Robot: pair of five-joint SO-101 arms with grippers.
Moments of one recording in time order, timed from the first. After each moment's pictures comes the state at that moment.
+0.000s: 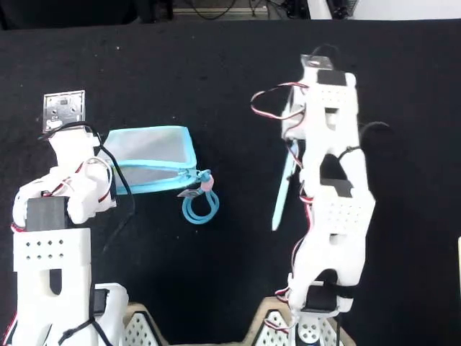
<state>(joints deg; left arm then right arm) -10.4 -52.0 41.1 71.7 0.3 4.6 39.9 -30.5 88.7 0.1</state>
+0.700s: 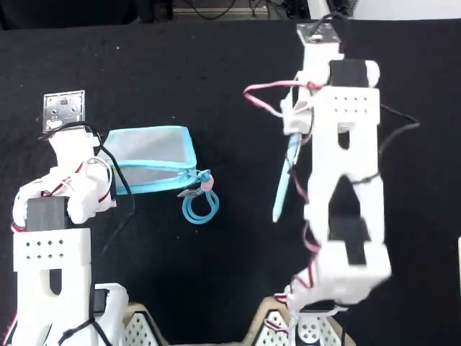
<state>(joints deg) -10.4 -52.0 41.1 71.7 0.3 -1.0 4.8 -19.6 99.1 5.8</state>
